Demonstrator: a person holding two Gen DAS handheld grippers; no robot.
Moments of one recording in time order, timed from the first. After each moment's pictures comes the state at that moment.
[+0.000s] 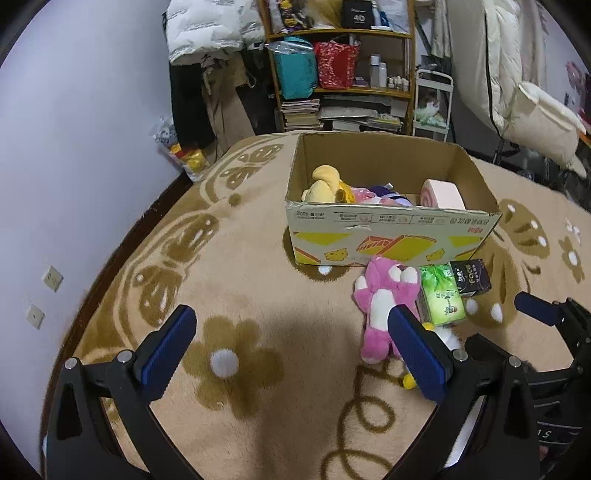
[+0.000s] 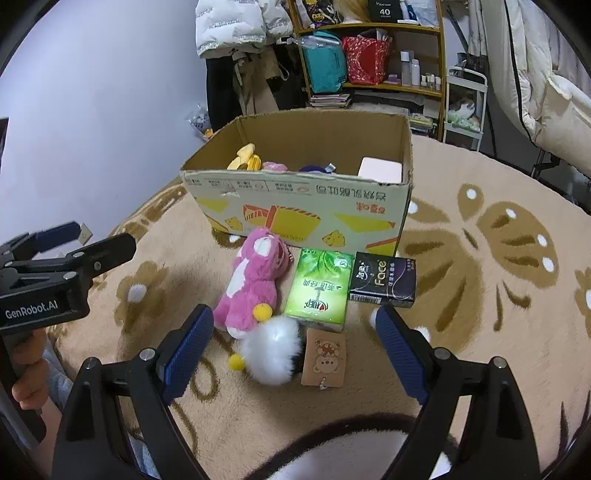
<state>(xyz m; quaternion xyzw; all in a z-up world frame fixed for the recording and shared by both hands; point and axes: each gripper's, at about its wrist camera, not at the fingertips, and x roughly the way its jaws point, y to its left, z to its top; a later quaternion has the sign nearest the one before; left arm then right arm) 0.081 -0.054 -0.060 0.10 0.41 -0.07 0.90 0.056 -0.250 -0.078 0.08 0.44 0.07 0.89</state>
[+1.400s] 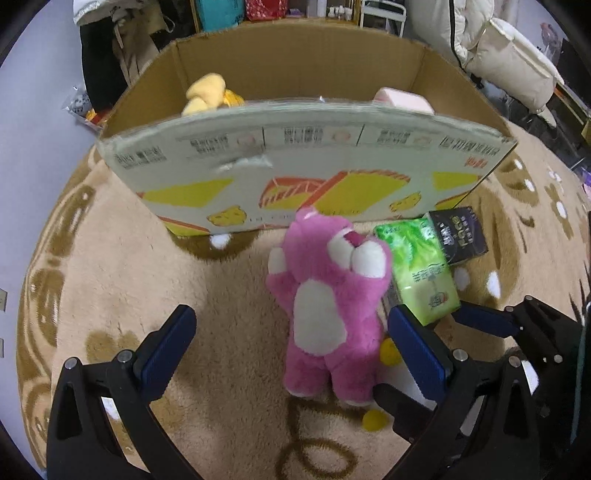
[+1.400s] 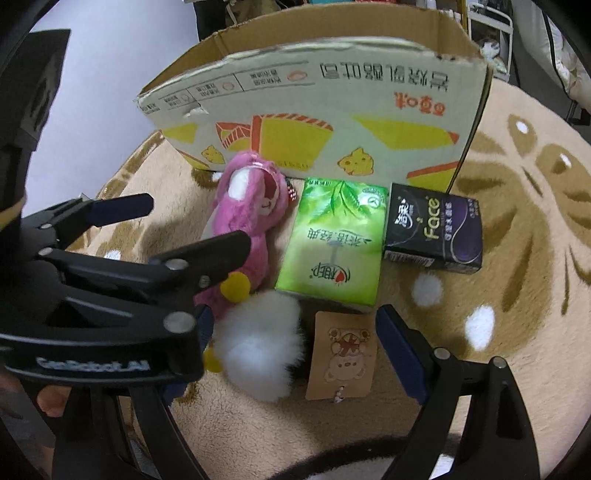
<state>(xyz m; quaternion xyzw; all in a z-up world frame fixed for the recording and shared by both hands) 0.146 -0.117 -0.153 0.11 0.53 -0.18 0.82 0.102 -0.238 -0.155 0.11 0.54 0.10 0.83</state>
